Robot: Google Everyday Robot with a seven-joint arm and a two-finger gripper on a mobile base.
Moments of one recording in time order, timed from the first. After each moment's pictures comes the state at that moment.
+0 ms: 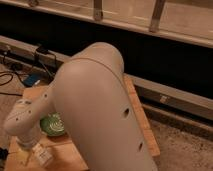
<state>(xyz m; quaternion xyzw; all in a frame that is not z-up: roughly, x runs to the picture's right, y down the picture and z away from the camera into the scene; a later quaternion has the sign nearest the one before) -0.336 0.280 0.675 -0.40 -0.03 0.17 0.90</state>
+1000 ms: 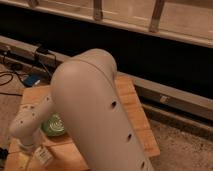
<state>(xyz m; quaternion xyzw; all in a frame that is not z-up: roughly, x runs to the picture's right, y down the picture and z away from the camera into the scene) -0.351 0.314 0.694 -0.43 -0.05 0.17 0.88</state>
